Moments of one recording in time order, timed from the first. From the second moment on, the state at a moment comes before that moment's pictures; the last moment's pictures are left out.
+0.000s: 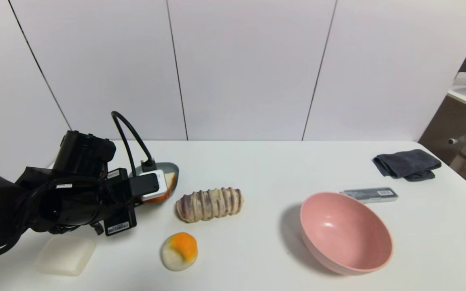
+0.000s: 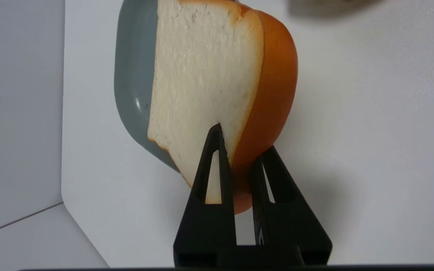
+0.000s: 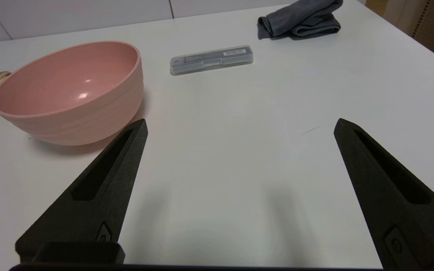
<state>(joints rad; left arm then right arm) -0.35 1.59 -0.76 -0.13 0.07 0.99 0.00 0.00 0.00 0.00 -0.04 0.10</state>
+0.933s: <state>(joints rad) -0.30 1.42 -0.87 -0.11 0.06 0.99 0.00 0.00 0.00 0.00 -0.04 0.10</state>
